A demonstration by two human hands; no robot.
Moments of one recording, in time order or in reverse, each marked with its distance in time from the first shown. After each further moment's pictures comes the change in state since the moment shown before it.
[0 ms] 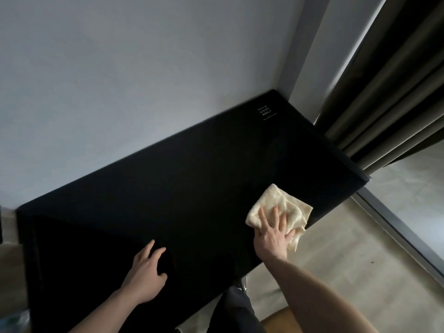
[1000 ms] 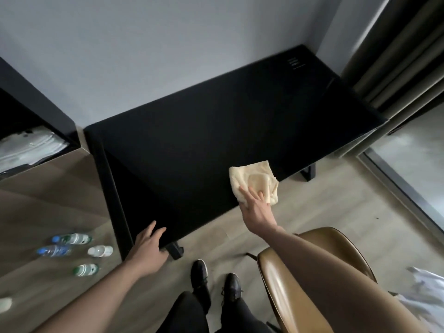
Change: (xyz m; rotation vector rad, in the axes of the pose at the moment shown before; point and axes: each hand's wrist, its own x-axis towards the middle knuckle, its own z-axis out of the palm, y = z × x) left_hand -0.165 -0.219 0.112 -0.017 0.029 -0.043; right_hand -0.238 -0.080 0.099 0.143 -0.152 -0.330
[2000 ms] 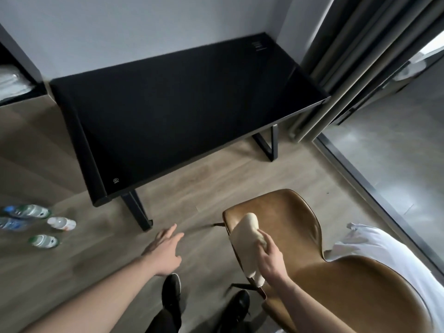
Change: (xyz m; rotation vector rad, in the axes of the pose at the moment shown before) left_hand -0.131 0.046 0.189 0.155 -0.168 0.257; right_hand -0.328 0.121 0.065 0.483 0.174 0.488
